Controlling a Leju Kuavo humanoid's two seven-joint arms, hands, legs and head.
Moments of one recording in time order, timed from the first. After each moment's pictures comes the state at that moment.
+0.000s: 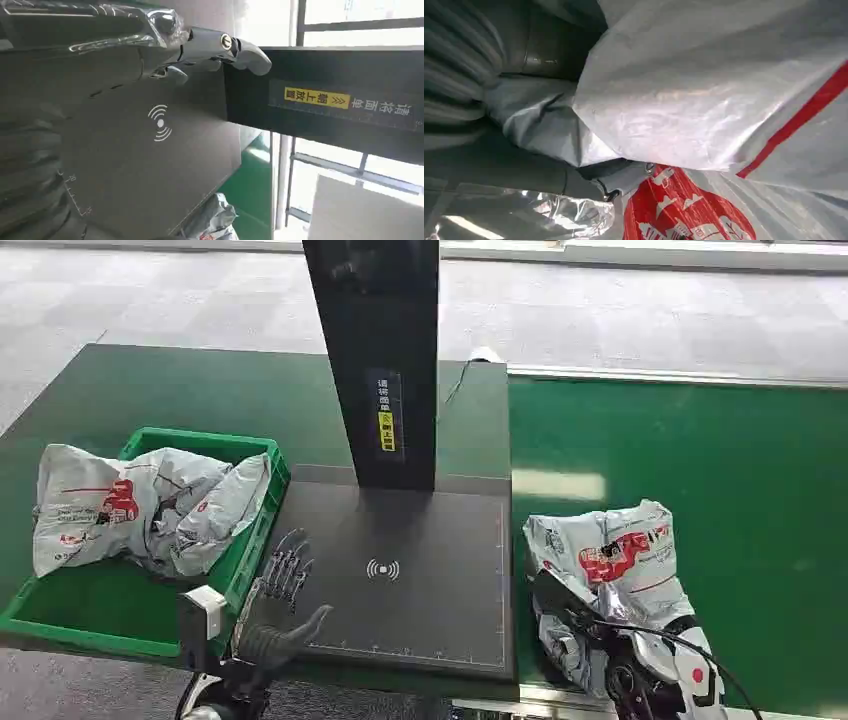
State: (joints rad) left arm 0.11 -0.13 -0.15 -1.63 -0.06 -0.22 -0.27; right arm -0.10 -0.04 -0.04 -1.32 0.99 0.17 0.33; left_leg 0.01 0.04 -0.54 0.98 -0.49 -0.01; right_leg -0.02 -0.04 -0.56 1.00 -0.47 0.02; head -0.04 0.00
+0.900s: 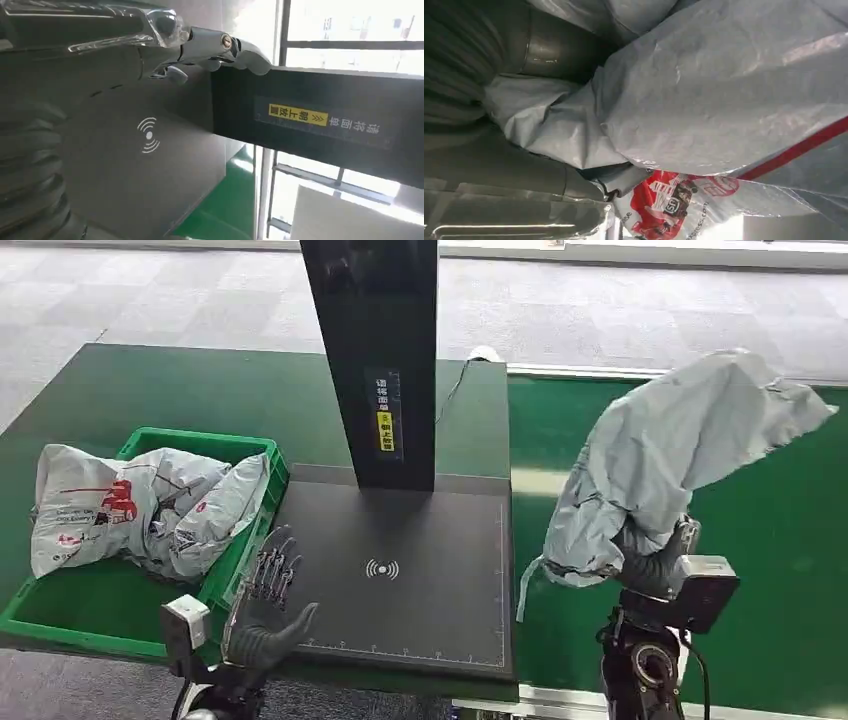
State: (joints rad) left arm 0.12 -0.13 -0.13 -1.62 -0.04 -0.19 -0.36; right arm -0.11 0.10 -0.06 -1.61 -0.03 -0.31 -0.55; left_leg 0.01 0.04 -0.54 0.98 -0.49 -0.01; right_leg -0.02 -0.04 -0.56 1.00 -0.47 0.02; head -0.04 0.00
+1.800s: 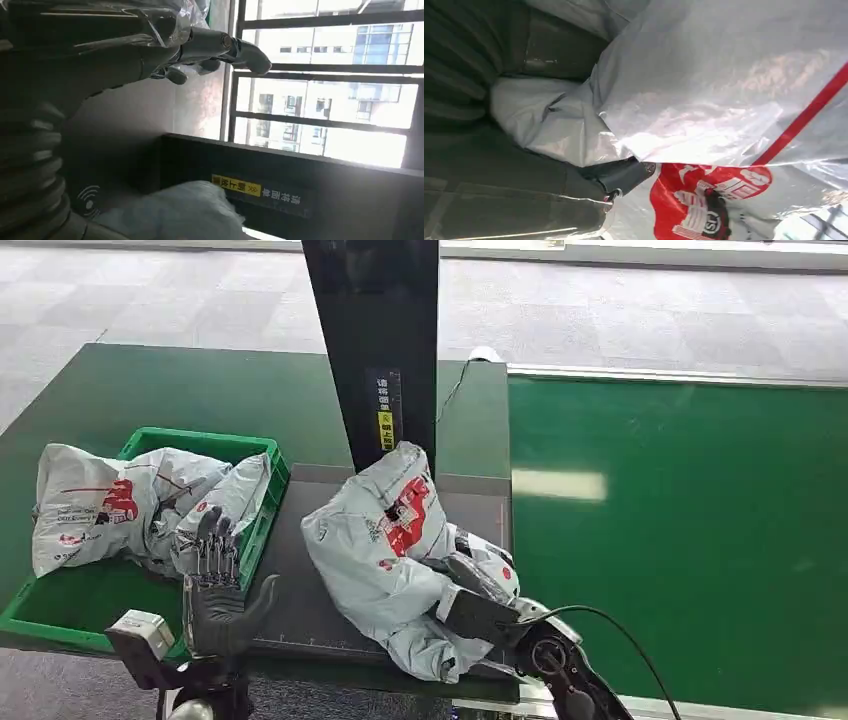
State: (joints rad) left arm 0.09 -0.10 -0.14 -1.65 -0.03 0.10 -0.56; right arm -0.28 -0.02 0.46 -1.26 0.39 0.24 -0.35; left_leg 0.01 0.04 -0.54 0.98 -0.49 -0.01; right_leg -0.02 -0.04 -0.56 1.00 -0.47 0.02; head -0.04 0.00
